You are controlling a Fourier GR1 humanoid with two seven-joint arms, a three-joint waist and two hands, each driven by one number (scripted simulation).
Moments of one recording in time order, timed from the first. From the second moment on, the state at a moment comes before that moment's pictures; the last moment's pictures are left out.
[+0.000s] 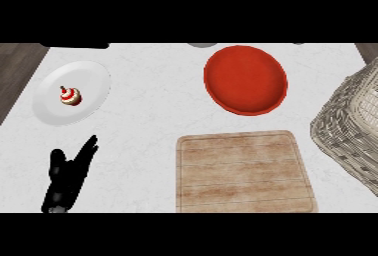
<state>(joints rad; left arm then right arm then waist) 0.09 0.22 -0.03 -1.43 0.06 0.01 0.24 -0.48 -1.11 0.05 -0.65 -0.13 0.40 -0.73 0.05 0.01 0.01</state>
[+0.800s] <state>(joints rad) 0.08 0.21 -0.03 -1.44 0.06 0.00 0.28 -0.72 -1.16 -0.03 -0.31 -0.12 0.50 -0.69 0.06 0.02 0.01</state>
